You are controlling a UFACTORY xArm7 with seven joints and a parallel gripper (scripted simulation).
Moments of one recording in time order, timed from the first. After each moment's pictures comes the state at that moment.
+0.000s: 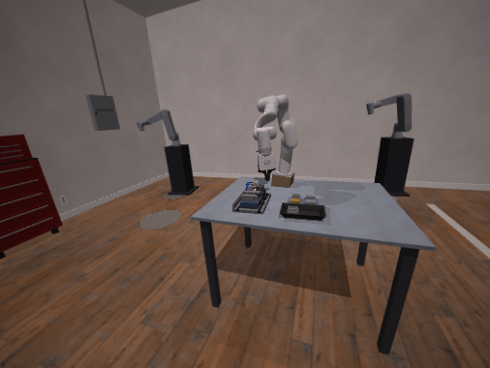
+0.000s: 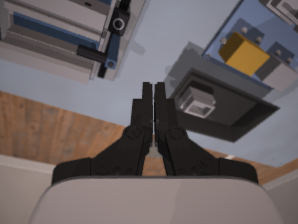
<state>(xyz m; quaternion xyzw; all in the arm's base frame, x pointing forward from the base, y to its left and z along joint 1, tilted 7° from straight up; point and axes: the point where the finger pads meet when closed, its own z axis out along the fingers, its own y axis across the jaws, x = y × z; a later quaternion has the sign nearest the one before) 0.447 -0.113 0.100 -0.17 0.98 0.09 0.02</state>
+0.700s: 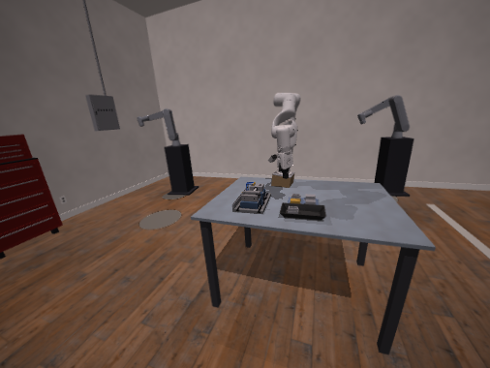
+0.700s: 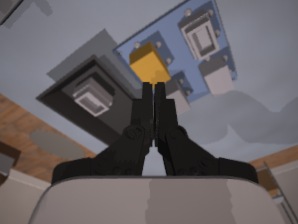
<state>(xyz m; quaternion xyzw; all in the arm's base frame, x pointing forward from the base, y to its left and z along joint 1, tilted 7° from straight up) 0.408 -0.005 0.113 -0.44 0.89 0.09 0.01</state>
